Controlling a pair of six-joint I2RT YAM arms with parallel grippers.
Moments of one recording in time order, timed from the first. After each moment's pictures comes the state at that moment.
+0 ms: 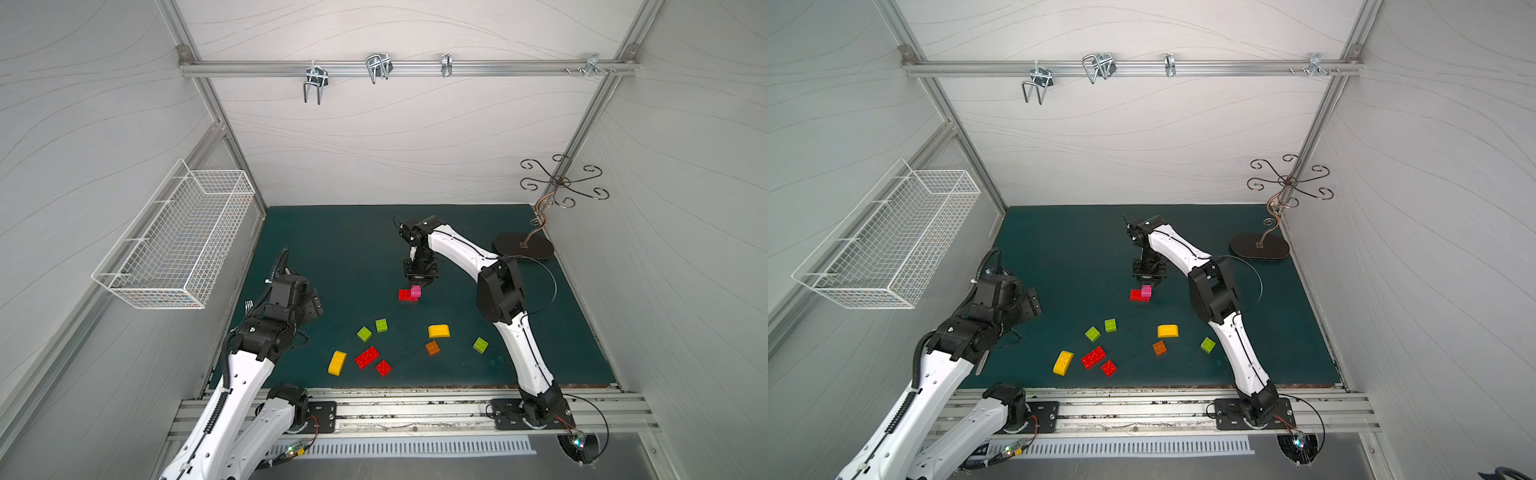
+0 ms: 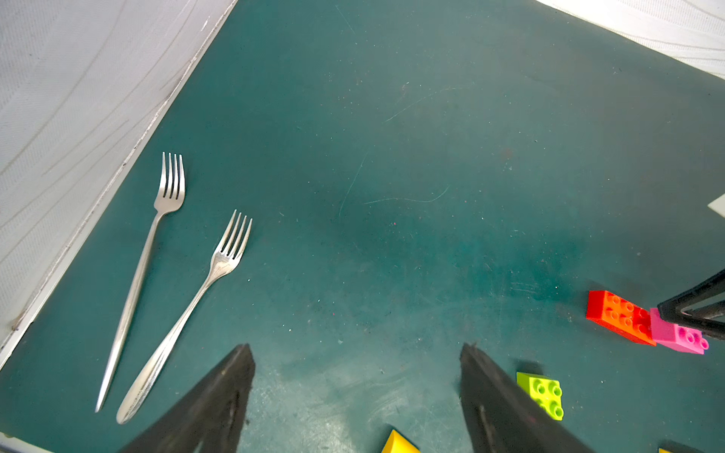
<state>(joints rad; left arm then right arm) -0.22 0.77 0.81 -0.90 -0.30 -0.53 0.67 2.37 2.15 -1.36 -0.22 0.53</state>
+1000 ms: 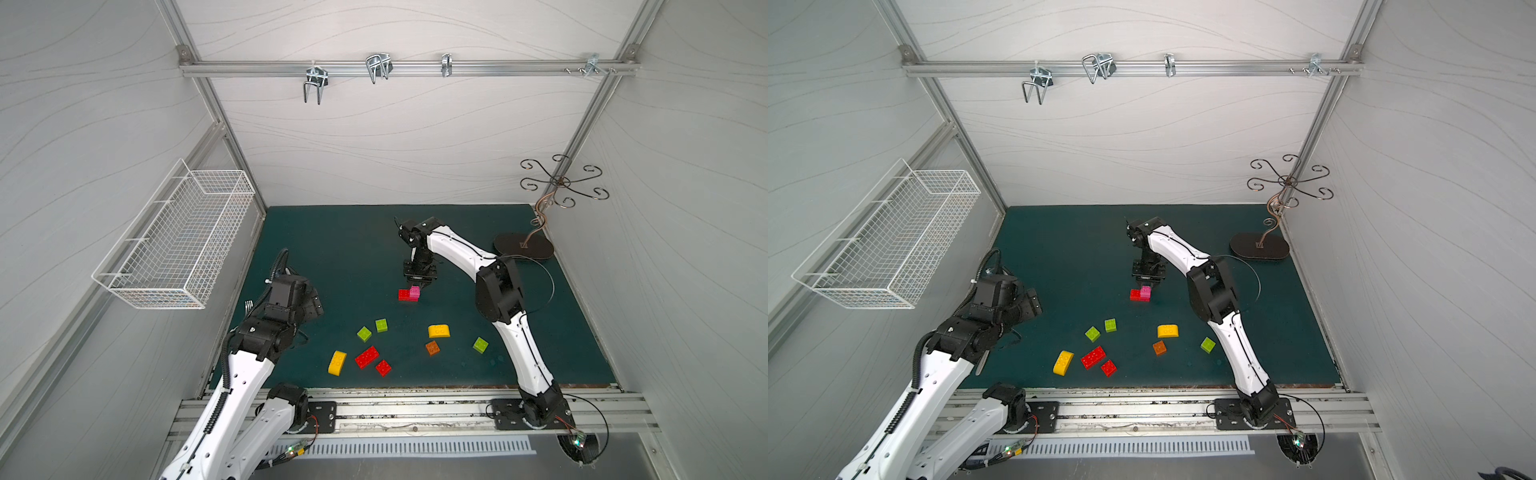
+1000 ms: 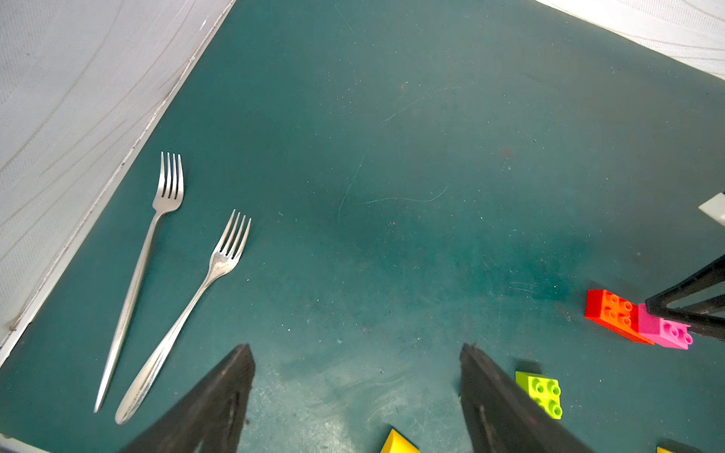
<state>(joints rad) -0.22 0.77 0.81 -0.90 -0.30 -0.53 0.68 2.38 2.14 -1.34 -0.22 0.61</state>
